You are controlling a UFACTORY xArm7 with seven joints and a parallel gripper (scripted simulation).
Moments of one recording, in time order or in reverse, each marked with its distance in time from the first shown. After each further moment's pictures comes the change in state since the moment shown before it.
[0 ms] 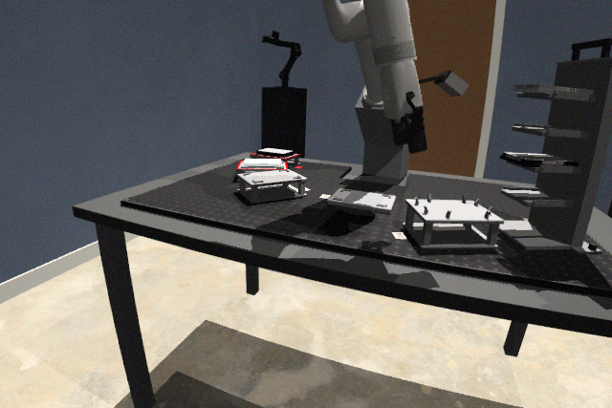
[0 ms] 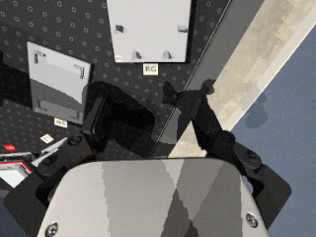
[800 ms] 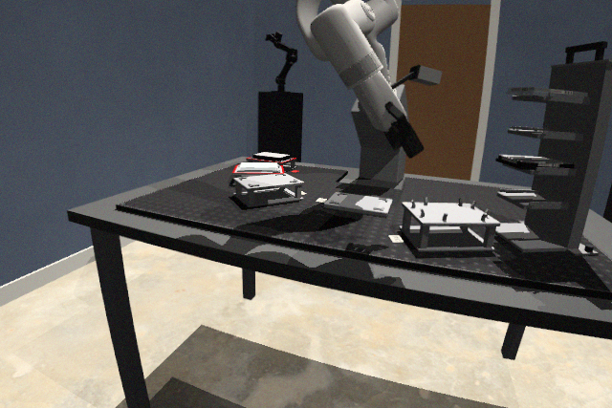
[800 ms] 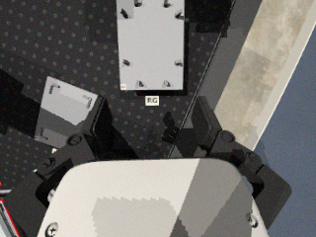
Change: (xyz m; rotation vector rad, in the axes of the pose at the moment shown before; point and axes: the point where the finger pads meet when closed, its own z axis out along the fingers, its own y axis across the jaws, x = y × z) arm 0.001 0.000 0.000 0.015 0.369 0.001
